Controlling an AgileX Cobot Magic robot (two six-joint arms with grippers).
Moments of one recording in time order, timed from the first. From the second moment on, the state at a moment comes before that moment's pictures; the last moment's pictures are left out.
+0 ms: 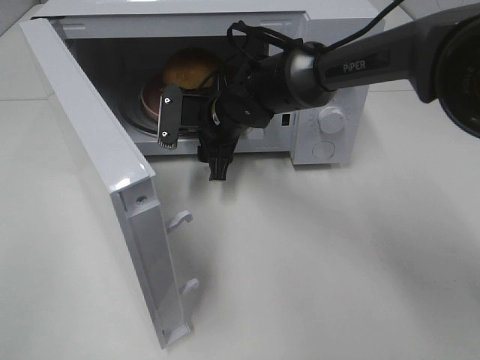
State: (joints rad) left arm -0.27 0.00 -0.50 -0.06 1.04 0.05; right arm 0.65 2.34 -1.65 -0.56 0.19 -0.54
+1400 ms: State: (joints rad) left arm -0.27 0.00 -0.50 -0.06 1.04 0.05; right arm 0.66 2.31 -1.66 -0.56 0.23 -0.56
